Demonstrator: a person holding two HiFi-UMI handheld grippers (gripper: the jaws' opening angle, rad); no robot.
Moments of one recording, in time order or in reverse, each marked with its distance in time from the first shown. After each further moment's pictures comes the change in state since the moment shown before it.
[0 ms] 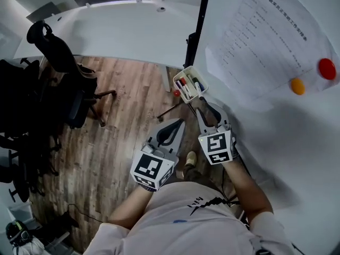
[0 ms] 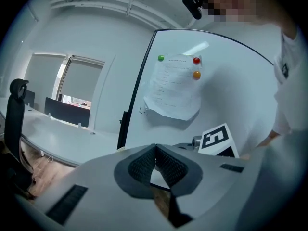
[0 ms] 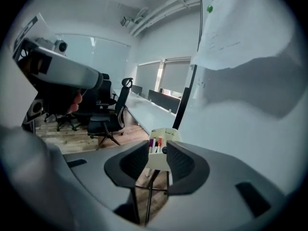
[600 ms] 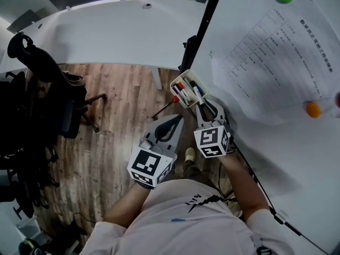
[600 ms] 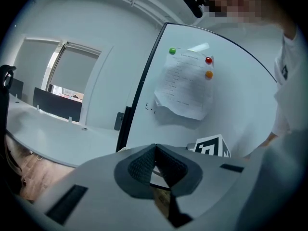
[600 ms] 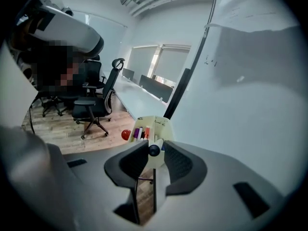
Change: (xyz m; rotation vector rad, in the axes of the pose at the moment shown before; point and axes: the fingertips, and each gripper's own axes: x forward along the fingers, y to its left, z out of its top) left arm 0.036 0.050 0.005 -0.030 0.051 -0.121; right arm 0.060 -0.023 -0.023 -0.071 0.162 -0.148
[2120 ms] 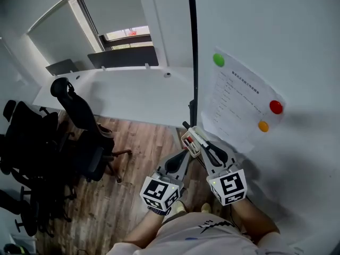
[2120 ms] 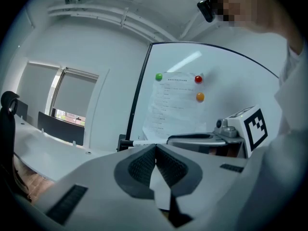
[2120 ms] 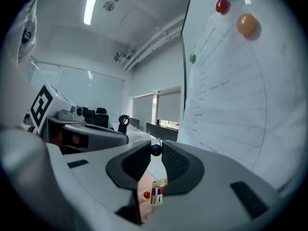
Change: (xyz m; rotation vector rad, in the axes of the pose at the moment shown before) left arm -0.020 -0.046 0.087 0.095 -0.174 0.074; right arm -0.156 -0.040 0.156 0.231 -0.512 0.147
